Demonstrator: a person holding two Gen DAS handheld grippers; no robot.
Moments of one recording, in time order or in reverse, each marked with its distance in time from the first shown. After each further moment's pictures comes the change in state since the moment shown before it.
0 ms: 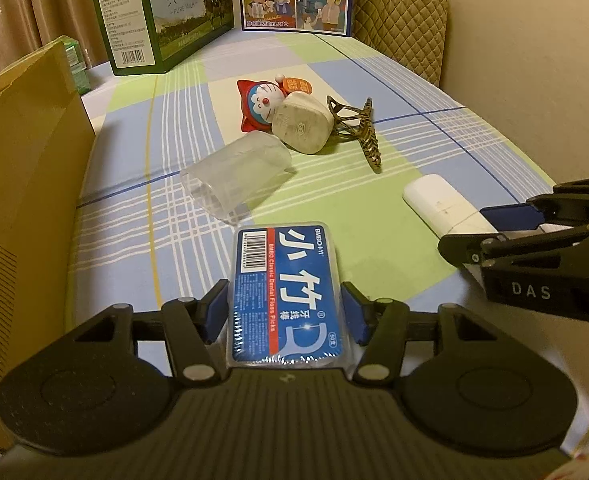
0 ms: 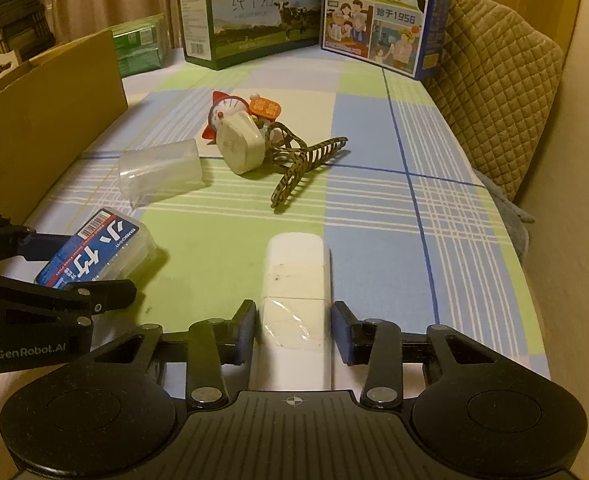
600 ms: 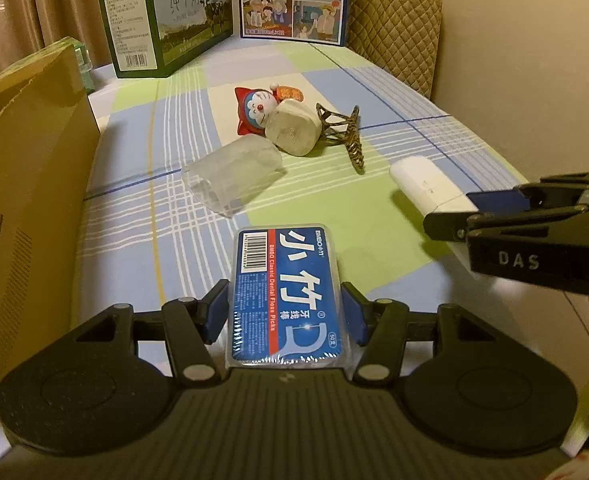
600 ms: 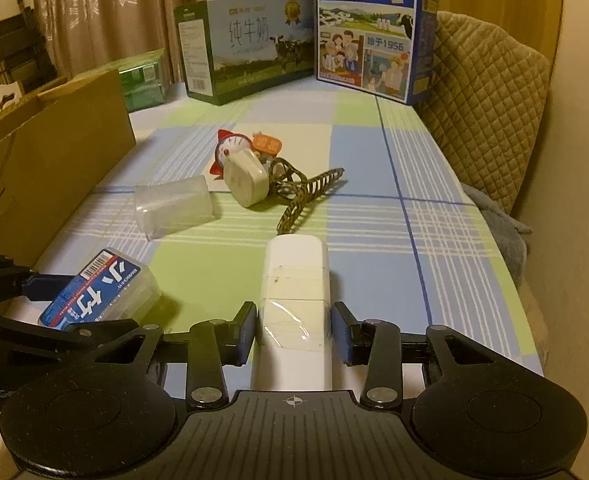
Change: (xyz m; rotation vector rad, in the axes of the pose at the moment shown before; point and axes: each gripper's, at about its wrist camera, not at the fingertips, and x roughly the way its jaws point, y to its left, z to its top) left arm -0.025 -0.004 -0.008 -0.020 -0.021 -0.020; right arm -0.022 0.004 -0.002 0.043 -0.087 0.013
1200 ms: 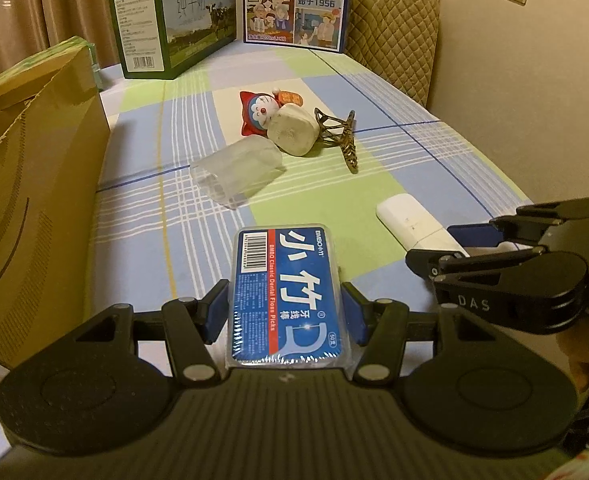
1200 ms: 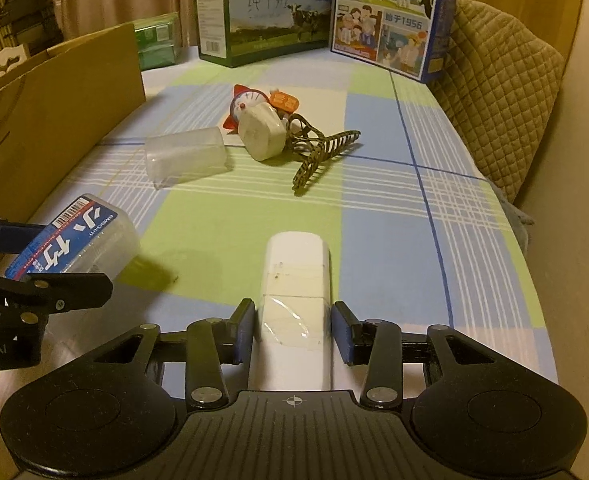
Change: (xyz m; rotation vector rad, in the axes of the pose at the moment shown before) left arm -0.022 0.002 -0.008 -0.020 -0.012 -0.011; right arm 0.006 0.015 -0.020 -0.064 0.071 -0.021
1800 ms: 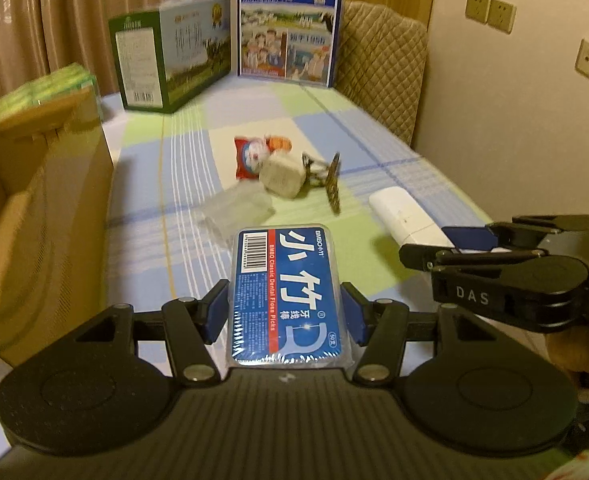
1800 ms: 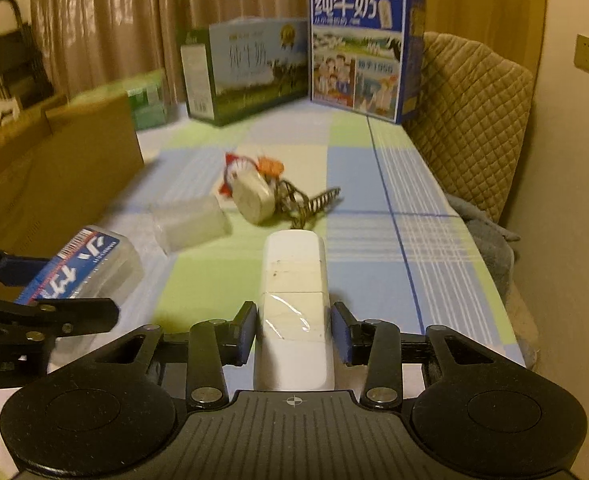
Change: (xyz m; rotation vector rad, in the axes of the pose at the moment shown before) left arm -0.043 -0.003 0.021 -0.001 -0.077 -0.026; right arm -0.051 -0.003 0.018 0.093 -0.134 0.009
